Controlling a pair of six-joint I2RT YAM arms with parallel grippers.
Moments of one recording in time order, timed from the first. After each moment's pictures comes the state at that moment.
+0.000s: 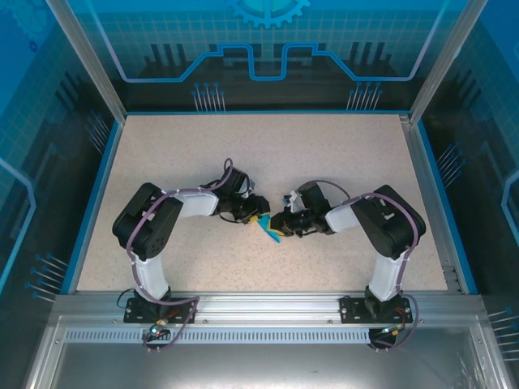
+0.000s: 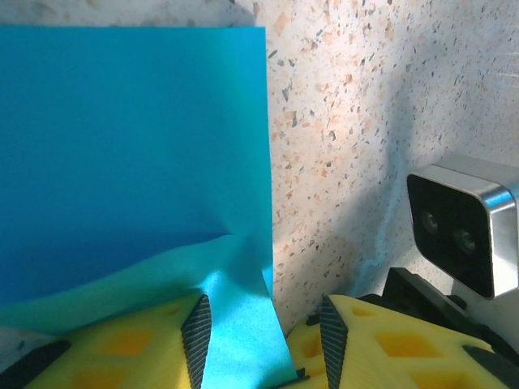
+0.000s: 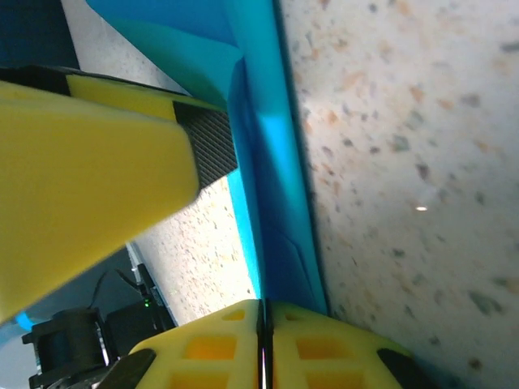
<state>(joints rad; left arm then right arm) -0.49 1.86 0.96 -0.08 0.52 -0.90 0.52 1.84 0.69 0.29 -0.76 0.93</state>
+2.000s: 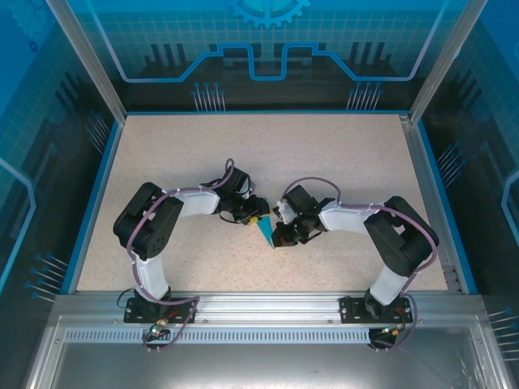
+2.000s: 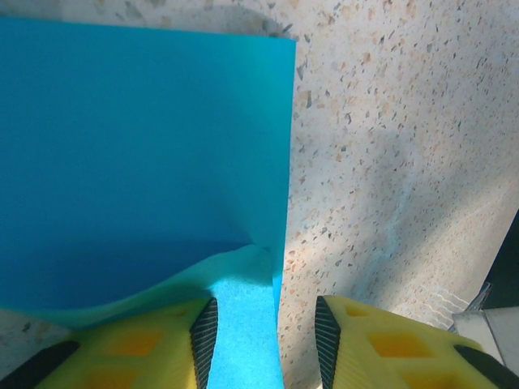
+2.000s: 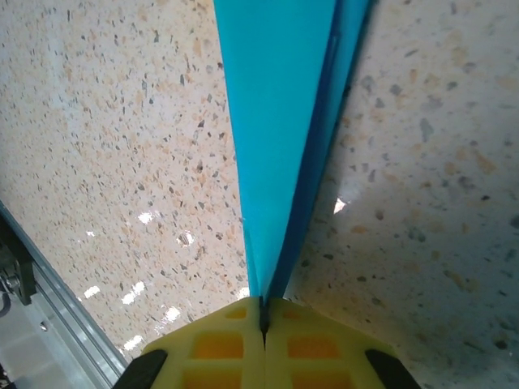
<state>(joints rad) -0.49 1.86 0.98 -0.15 0.52 -0.88 0.67 1.70 0.82 -0.32 -0.54 0.47</state>
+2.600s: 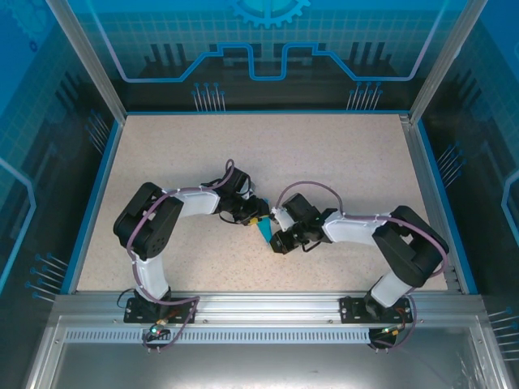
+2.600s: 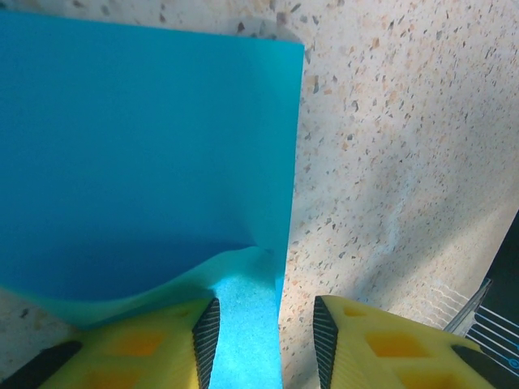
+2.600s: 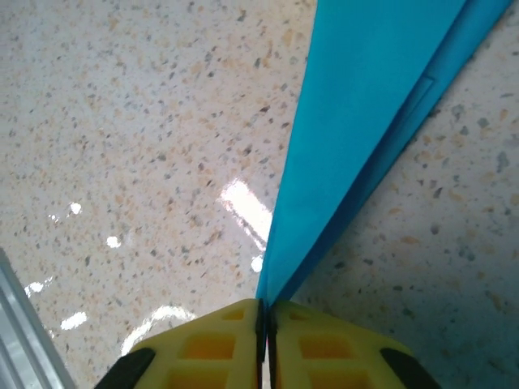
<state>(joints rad) -0.49 1.86 0.98 -0.17 0.53 -0.88 0.74 1.59 0.71 -0.20 -0.43 0.31</state>
